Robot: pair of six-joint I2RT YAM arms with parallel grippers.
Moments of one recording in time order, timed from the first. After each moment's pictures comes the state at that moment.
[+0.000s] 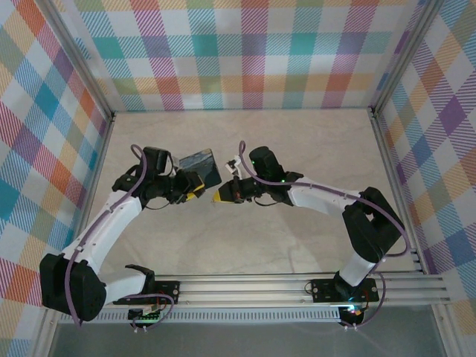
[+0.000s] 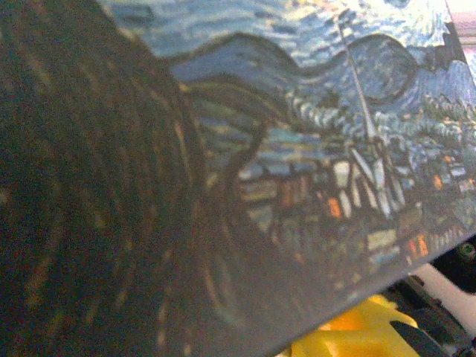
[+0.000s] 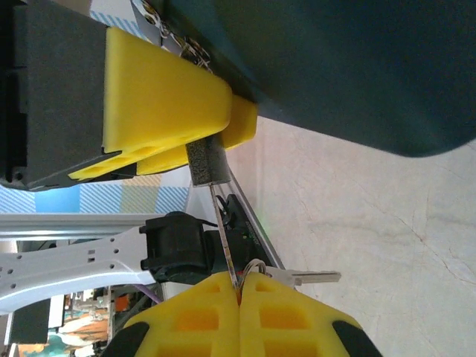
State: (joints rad) left arm -0.27 1.19 0.97 -0.70 0.49 -0.94; right arm 0.74 1.66 1.05 0.05 -0.87 0.81
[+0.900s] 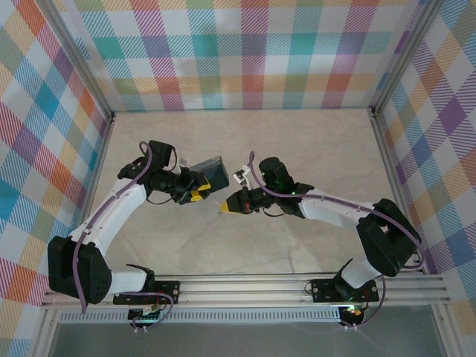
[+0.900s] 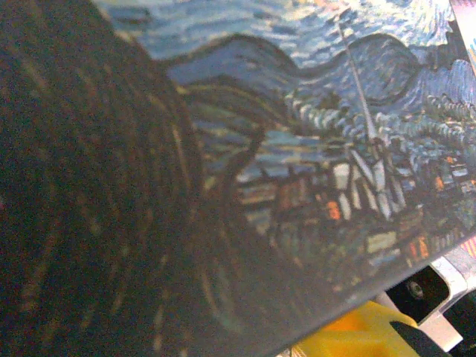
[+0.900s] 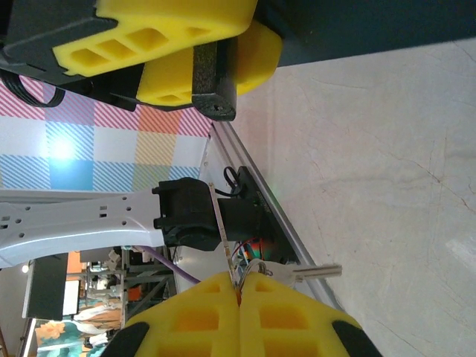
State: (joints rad) left arm -0.27 1.30 1.05 -0.77 0.66 -0.97; right arm 0.76 1.52 0.88 0.12 -0.89 0.86
